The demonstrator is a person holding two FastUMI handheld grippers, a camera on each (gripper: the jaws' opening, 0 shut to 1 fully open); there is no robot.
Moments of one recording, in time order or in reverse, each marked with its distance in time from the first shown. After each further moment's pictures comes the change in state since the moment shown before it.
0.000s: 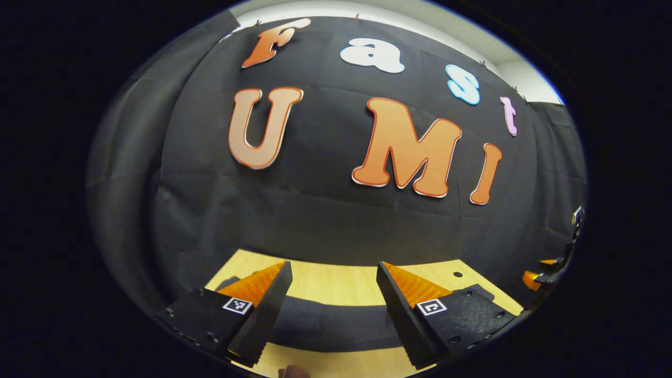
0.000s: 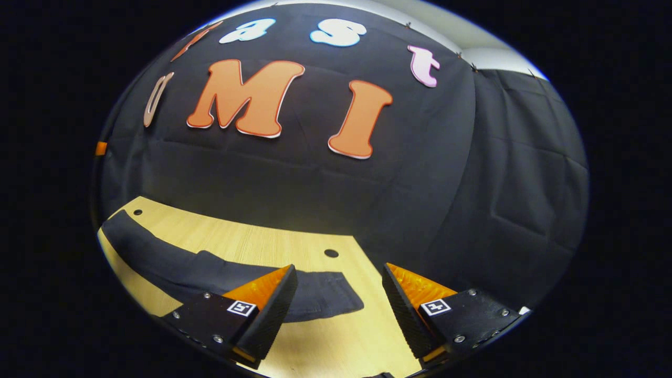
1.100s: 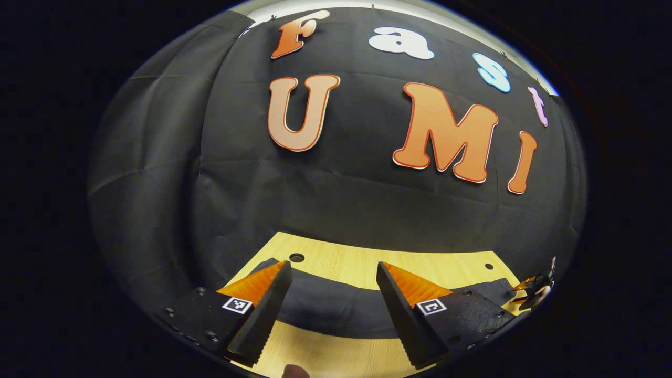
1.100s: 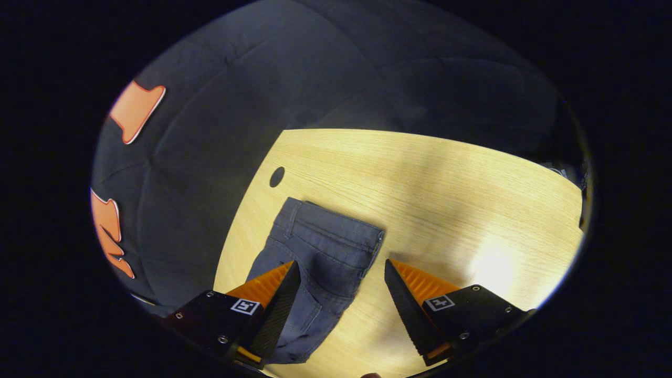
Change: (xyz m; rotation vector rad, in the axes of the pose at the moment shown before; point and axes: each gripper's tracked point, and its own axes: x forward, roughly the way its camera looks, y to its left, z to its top) left arm -0.026 0.046 -0.022 0.009 0.076 0.220; right arm 0.149 -0.004 -0.212 1.029 0.682 -0.024
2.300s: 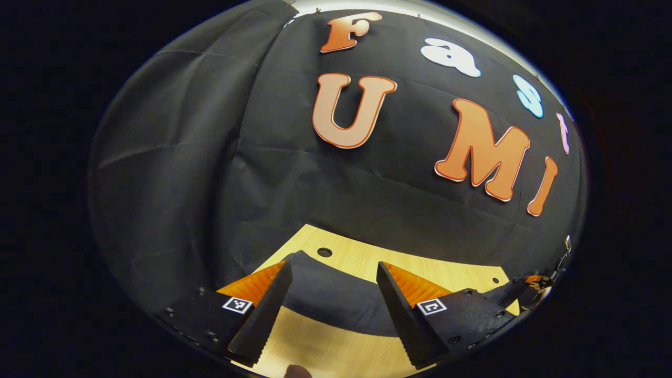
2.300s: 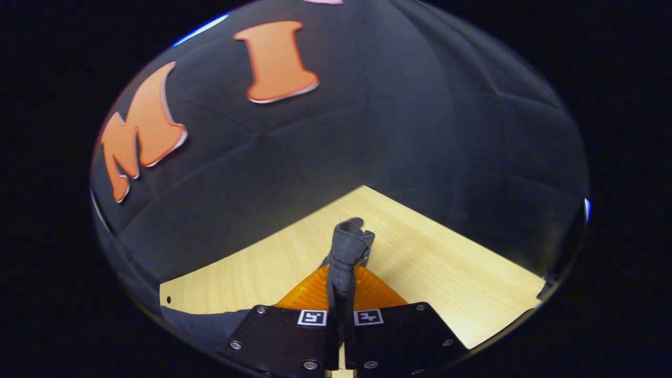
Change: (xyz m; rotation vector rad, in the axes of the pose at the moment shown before) left arm -0.017 0.087 -0.008 -0.151 0.007 0.080; right arm -0.140 0.185 0.008 -0.584 -0.420 0.121
